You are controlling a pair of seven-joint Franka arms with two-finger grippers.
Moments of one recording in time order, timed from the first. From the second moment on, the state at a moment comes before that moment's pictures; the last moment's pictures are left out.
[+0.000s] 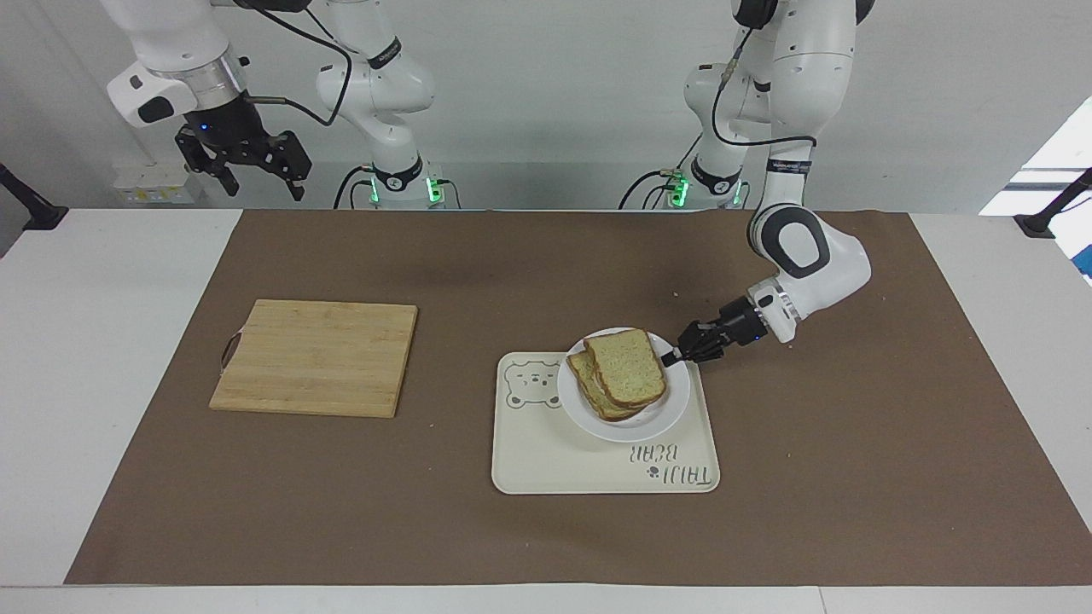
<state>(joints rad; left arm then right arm) -0.30 0.31 0.13 -2.06 -1.36 2.22 0.62 0.04 -0.10 -0.08 -1.60 -0.03 1.46 0.05</state>
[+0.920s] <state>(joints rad) -0.38 0.37 0.08 -1.96 -1.21 2.32 0.49 0.04 -0.10 -0.08 -1.60 -0.03 1.46 0.05</state>
